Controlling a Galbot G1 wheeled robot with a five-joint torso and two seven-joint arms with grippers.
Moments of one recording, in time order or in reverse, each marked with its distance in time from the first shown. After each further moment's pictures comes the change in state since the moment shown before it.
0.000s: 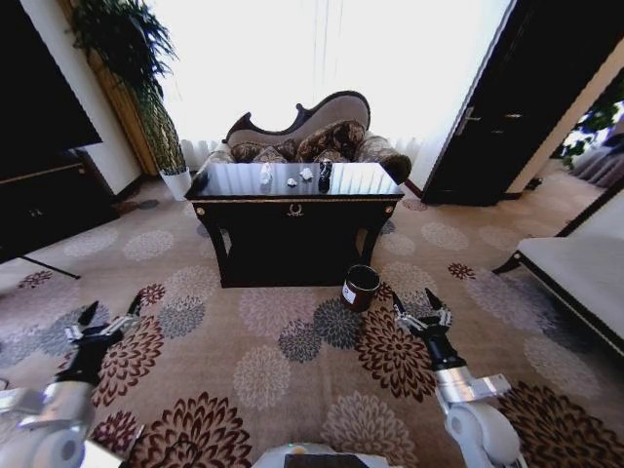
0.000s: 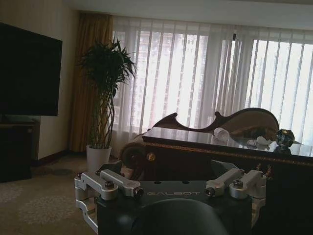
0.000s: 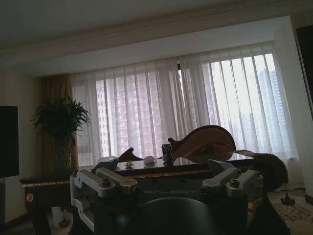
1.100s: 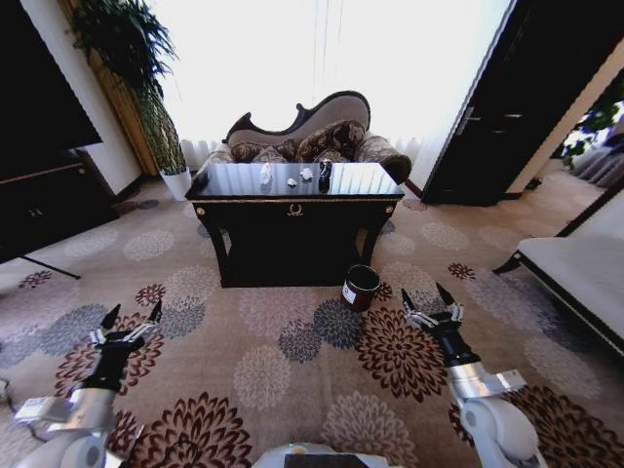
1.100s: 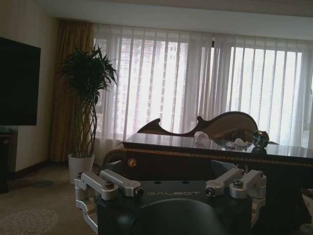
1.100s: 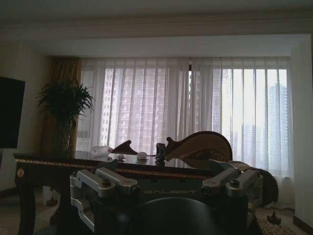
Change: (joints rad) left arm 0.017 -0.060 0.033 -0.028 0.058 -0.055 0.086; right arm 0.034 -0.026 0.131 -0.032 -0.072 -0.020 -0.101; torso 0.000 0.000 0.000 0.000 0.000
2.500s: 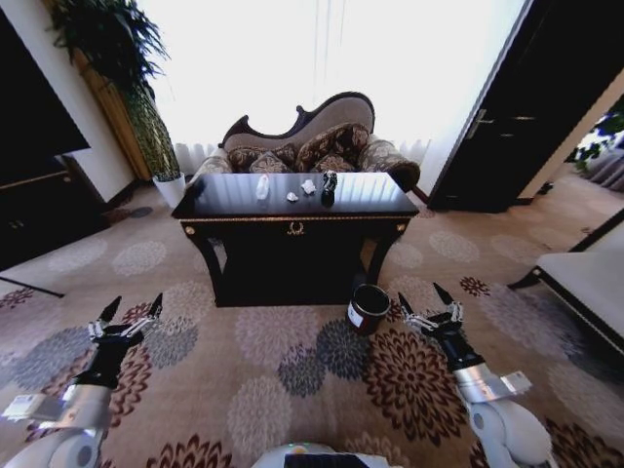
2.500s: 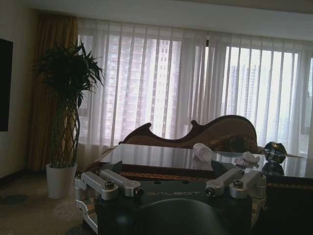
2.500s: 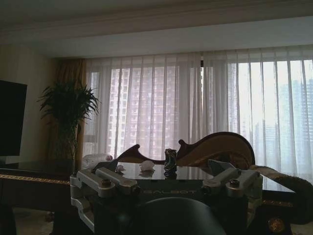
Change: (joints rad) left arm 0.002 0.029 -0.038 -0.055 -0.054 0.056 0.016; right arm -0.013 0.021 -0.029 0.057 0.007 -0.024 -0.034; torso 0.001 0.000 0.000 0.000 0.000
